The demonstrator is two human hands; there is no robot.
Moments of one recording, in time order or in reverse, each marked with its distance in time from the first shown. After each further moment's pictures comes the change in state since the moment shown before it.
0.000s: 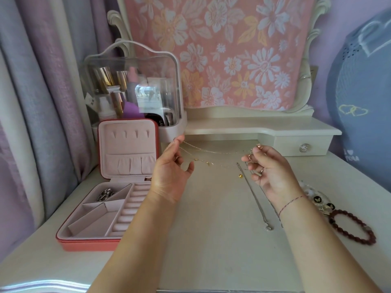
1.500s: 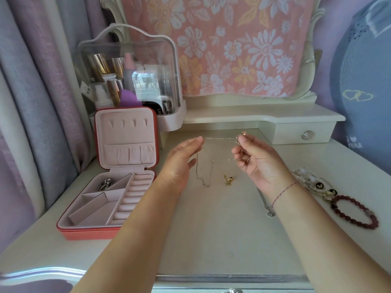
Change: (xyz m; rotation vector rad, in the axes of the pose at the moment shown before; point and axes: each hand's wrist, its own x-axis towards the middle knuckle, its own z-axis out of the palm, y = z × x) left_hand 0.007 -0.018 -0.002 0.406 -0.163 -0.038; right_hand -0.007 0.009 0.017 0.117 -0.193 0.024
